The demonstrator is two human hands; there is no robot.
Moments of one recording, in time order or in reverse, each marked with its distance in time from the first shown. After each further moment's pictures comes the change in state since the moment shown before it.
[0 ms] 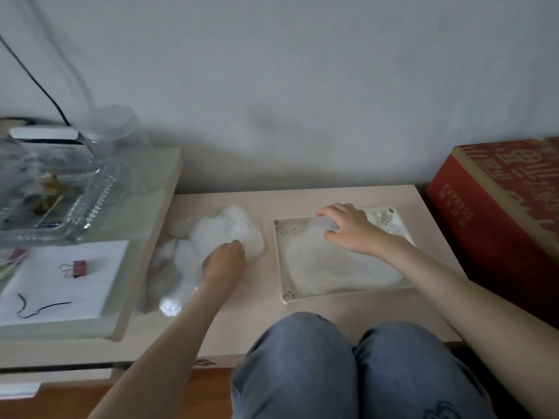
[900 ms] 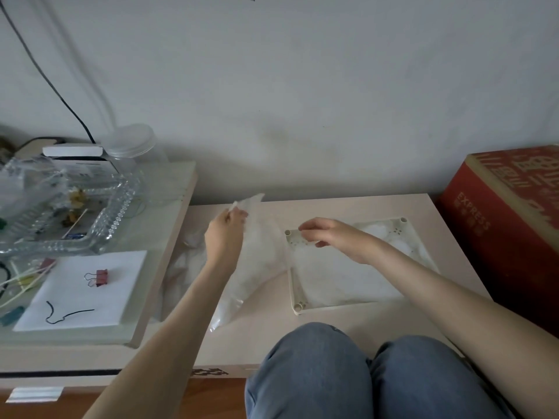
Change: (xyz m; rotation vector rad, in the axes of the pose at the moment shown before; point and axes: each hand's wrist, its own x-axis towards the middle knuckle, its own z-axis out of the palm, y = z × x) left_hand -0.001 0.026 -0.077 -1.036 0.275 -0.256; right_hand 0.019 -0.030 0.010 0.877 -0.184 0.070
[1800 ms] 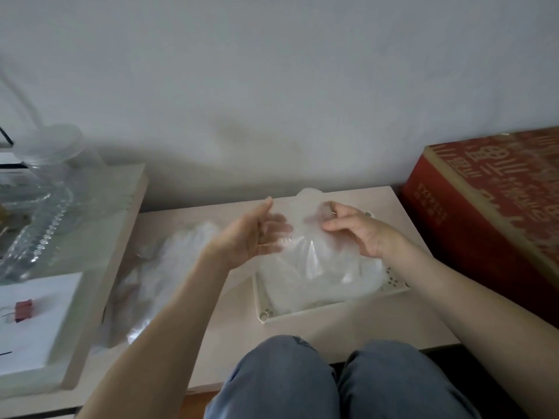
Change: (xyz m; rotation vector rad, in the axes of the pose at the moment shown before) left_hand 0.003 0.023 0.072 -0.386 -0.922 -0.318; right_hand -0.032 0.029 -0.076 0.563 -0.007 -0.049
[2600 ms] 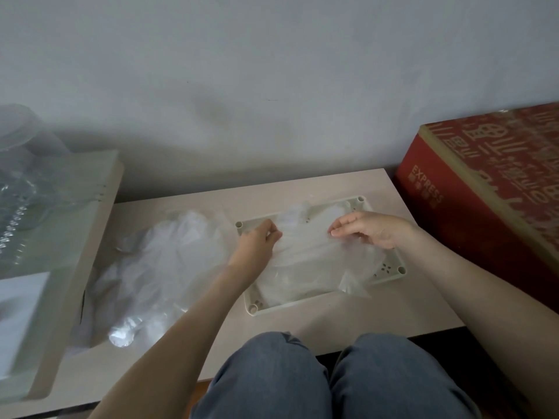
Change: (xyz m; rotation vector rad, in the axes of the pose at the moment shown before) left_hand 0.036 -0.069 0.014 0.997 0.357 0.235; right_hand -0.002 0.024 -0.059 -0.464 0.092 0.363
